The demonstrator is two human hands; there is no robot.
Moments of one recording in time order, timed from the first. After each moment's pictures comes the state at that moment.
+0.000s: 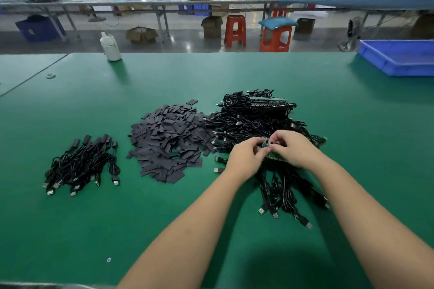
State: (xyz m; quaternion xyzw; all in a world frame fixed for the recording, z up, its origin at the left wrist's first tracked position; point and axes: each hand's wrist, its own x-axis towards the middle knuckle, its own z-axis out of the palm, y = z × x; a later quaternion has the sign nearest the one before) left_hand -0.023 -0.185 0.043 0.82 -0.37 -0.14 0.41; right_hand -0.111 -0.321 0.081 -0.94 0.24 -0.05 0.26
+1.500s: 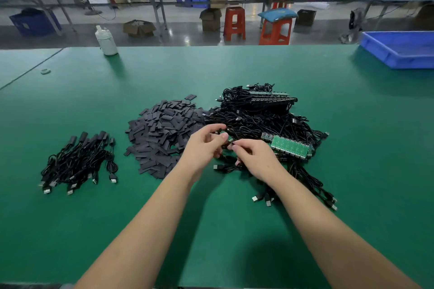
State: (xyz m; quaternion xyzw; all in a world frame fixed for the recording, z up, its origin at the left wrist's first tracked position) left_hand 0.023 -0.106 0.061 0.65 -0.25 -0.25 0.67; right_hand -0.087 -0.232 0.063 -0.86 0.19 -0.13 0.46
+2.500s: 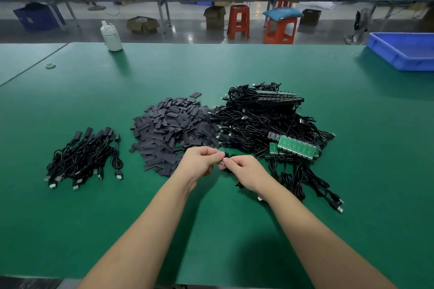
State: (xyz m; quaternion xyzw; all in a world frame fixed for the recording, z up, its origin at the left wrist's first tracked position) left_hand 0.033 -0.078 0.024 0.71 -0.13 -0.31 0.62; right_hand -0.072 -0.206 0.023 -0.82 0.22 -0.02 0.52
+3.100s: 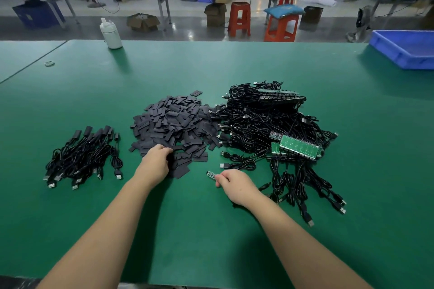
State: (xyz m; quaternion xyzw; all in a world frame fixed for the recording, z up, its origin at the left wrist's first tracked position) left_hand 0.123 0.001 -0.020 0.95 -0.27 -0.06 0.14; right_hand -0.063 -0.181 -0.008 -0.88 0.23 0.08 0.40
